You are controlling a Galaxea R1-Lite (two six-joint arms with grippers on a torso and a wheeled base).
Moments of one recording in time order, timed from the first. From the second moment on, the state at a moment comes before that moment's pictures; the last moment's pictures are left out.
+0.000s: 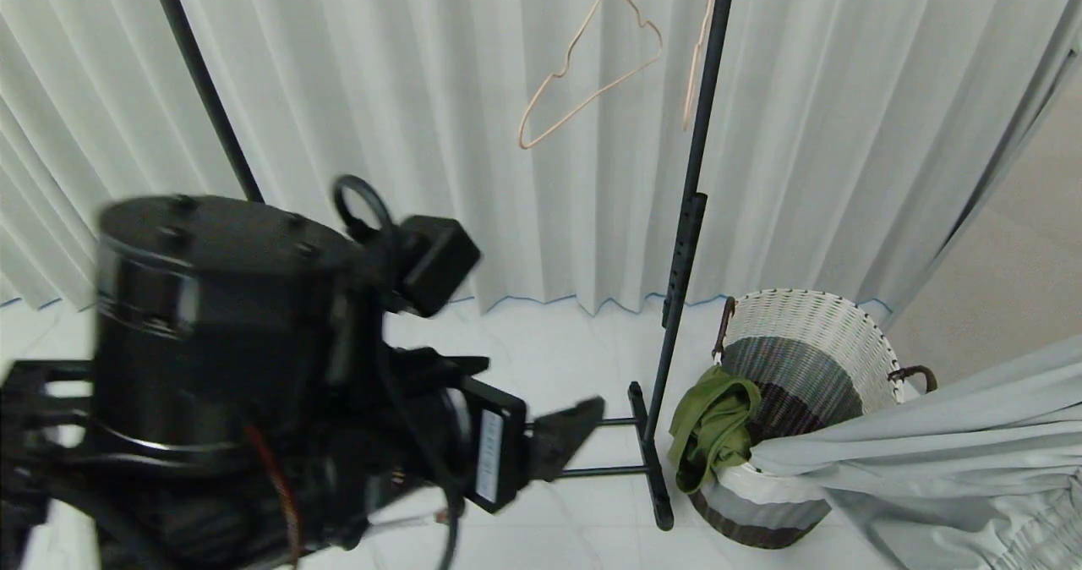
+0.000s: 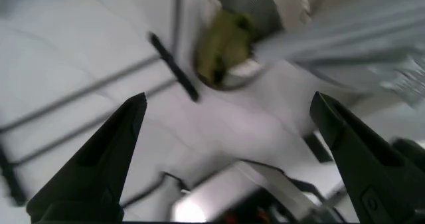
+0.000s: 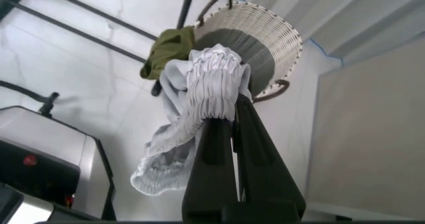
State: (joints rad) left arm -0.93 1.45 -0.89 -0.09 0.18 -0.25; right arm 0.13 0.86 -1.19 0.74 0.13 -0.36
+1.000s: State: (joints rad) left arm -1.32 2.26 -1.61 -0.17 0.23 -0.65; right arm 0.20 0.89 -1.15 0.66 0.14 -0.30
